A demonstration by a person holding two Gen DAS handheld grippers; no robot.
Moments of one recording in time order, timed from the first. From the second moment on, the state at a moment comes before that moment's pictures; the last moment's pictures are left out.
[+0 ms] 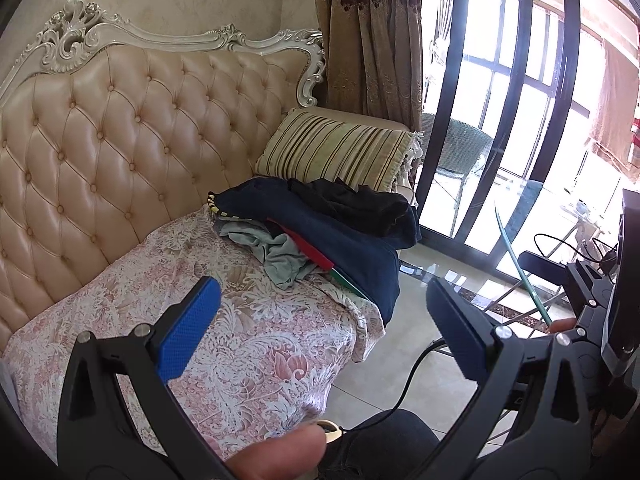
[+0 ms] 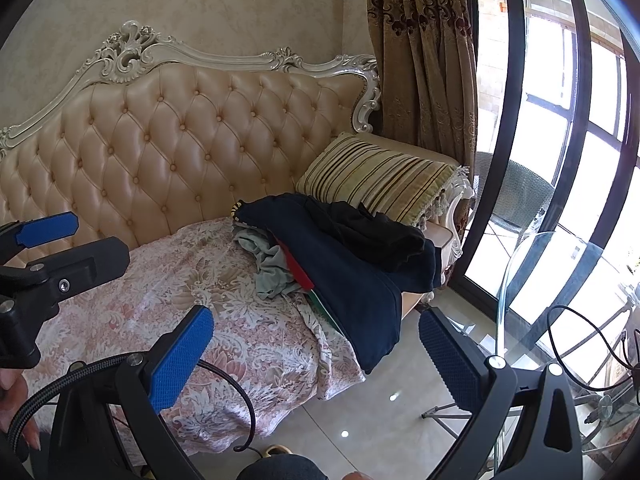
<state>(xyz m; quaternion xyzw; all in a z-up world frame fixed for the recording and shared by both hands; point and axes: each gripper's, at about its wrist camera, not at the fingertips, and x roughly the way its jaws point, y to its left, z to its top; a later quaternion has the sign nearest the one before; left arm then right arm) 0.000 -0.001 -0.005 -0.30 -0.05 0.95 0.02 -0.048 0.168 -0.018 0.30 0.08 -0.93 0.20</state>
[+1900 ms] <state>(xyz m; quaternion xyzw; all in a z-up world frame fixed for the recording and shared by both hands) -0.021 -0.037 -0.022 -0.36 -0.12 0.92 0.09 -0.057 0.165 -0.017 0.31 0.08 -0.93 0.20</state>
